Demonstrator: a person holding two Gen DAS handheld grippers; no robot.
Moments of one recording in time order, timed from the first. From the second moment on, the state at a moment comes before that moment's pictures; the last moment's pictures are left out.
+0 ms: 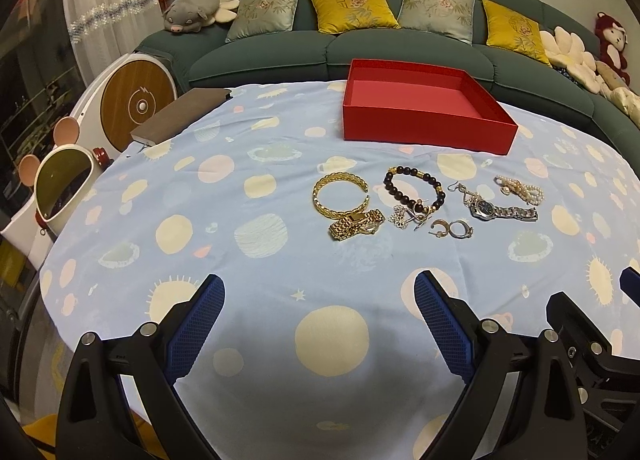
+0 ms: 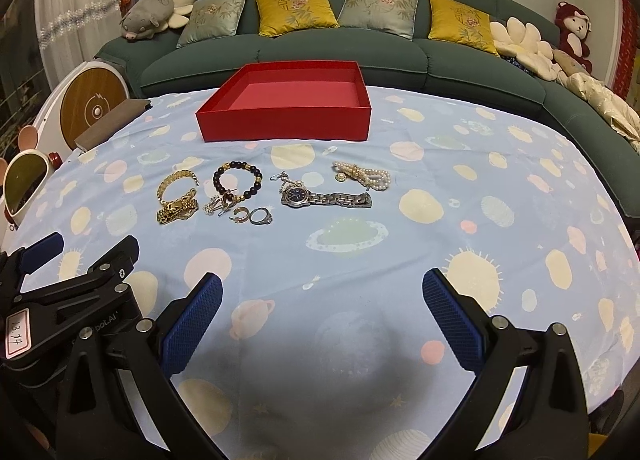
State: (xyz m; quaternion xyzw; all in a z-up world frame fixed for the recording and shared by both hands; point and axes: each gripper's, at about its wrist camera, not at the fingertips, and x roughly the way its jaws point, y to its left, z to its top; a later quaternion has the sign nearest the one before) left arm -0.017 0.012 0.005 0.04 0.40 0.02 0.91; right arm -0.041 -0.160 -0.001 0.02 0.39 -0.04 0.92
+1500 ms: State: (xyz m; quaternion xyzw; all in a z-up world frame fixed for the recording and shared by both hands) left arm -0.011 0.002 -0.009 0.05 0.42 0.02 0.91; right arm -0.035 -0.172 -0.010 0.05 0.40 -0.03 0.91
